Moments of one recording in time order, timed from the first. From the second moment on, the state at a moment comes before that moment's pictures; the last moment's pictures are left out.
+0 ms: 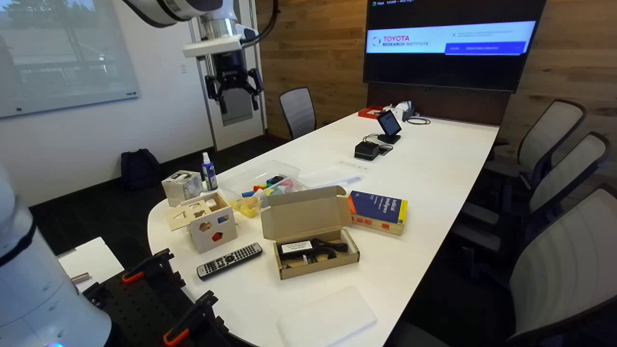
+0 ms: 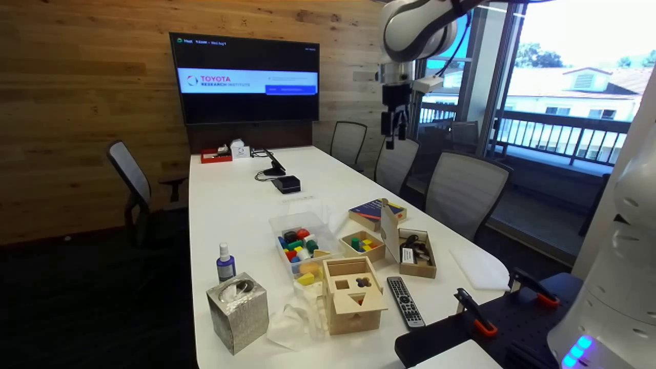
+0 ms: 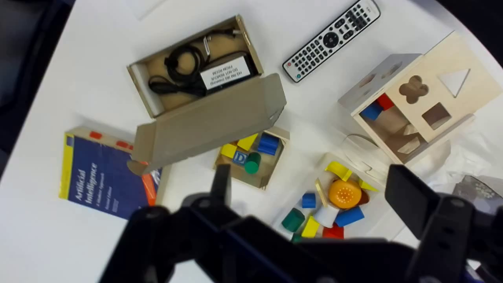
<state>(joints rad) 0.13 -0.10 0.11 -2.14 -0.15 2.03 -0.27</state>
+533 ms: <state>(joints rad) 0.18 0.41 0.19 -1.95 -0.27 2.42 -0.35</state>
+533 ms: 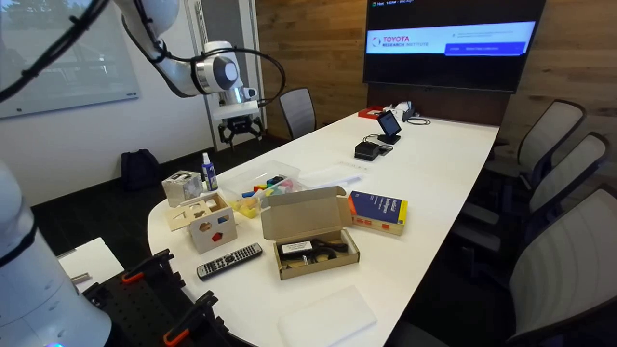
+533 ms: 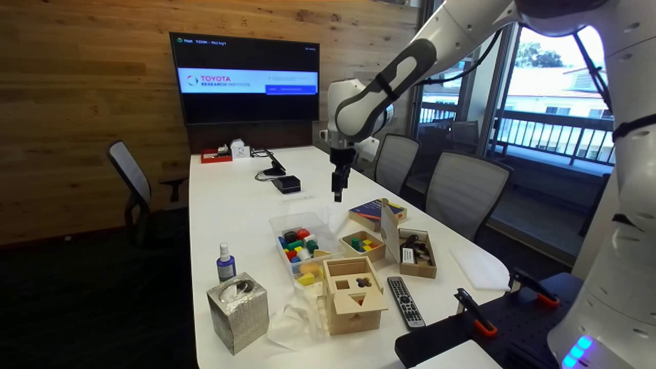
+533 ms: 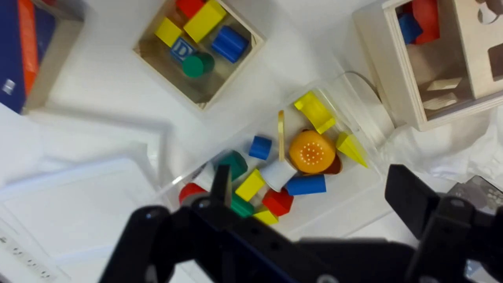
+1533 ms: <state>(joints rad) 0.20 0.92 0.22 -1.56 -0.25 2.43 -0.37</state>
